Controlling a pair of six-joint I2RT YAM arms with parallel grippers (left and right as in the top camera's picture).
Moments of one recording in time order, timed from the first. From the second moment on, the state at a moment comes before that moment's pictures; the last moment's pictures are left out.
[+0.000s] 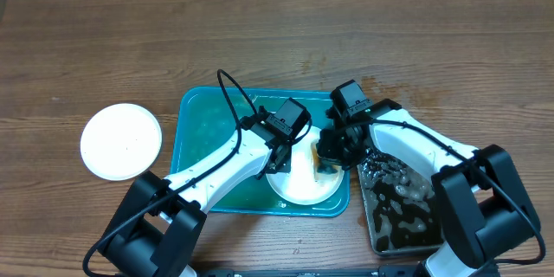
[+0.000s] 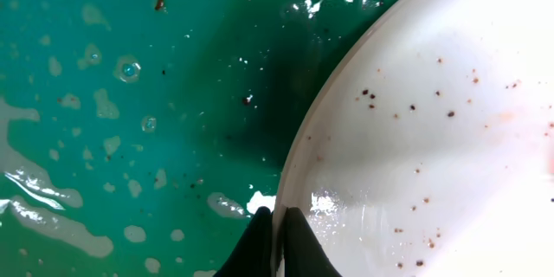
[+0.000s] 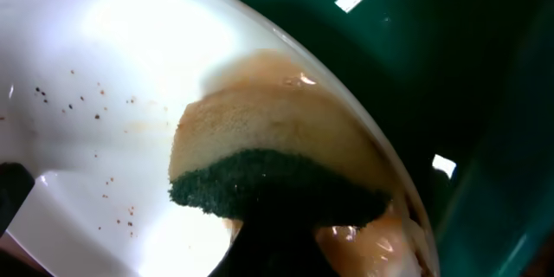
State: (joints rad) left arm -0.66 1.72 1.05 -0.80 -0.16 -0.61; right arm 0.47 1.80 1.03 -0.67 -0.38 0.50
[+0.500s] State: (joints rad) left arm -0.66 1.71 0.96 -0.73 -0.15 -0.66; right arm 0.48 1.80 1.03 -0.67 -0.30 0.55
